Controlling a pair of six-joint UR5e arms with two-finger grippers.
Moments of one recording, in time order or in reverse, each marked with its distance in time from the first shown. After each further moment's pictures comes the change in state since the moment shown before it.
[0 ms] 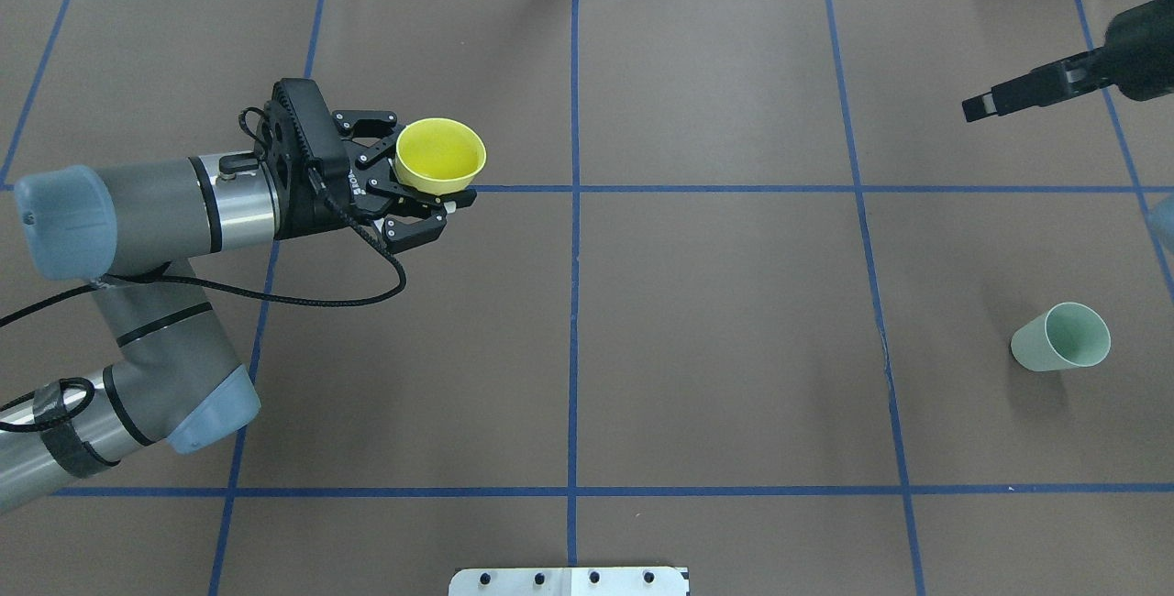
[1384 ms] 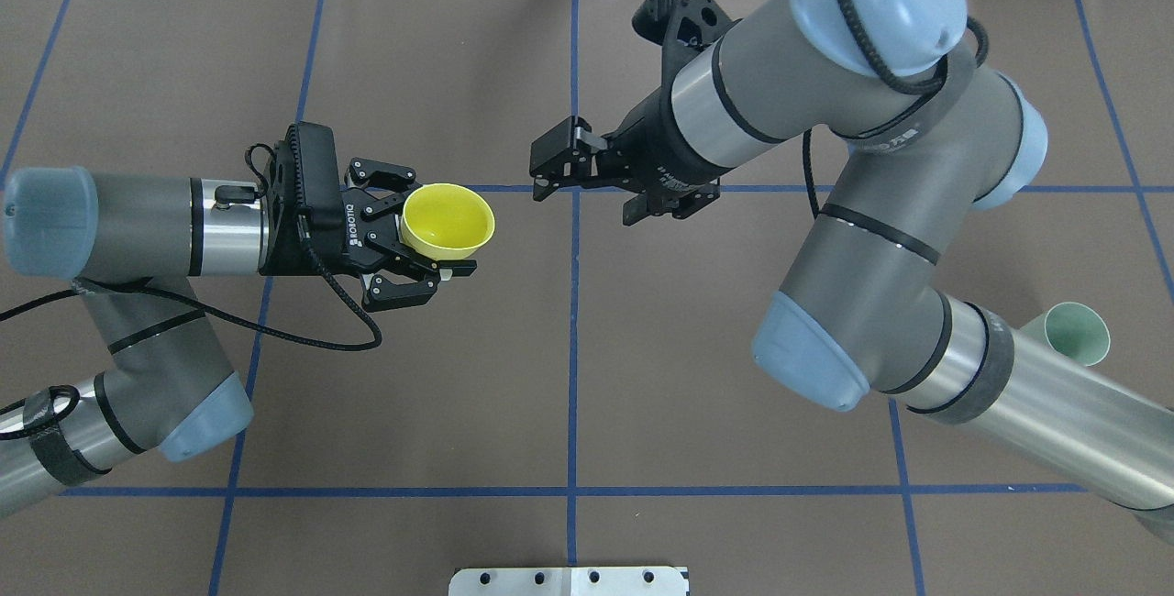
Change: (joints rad) left arm 0.011 0.013 -0.009 -0.063 -0.169 0.015; right arm -0.546 0.534 0.001 -0.307 -0.262 0.757
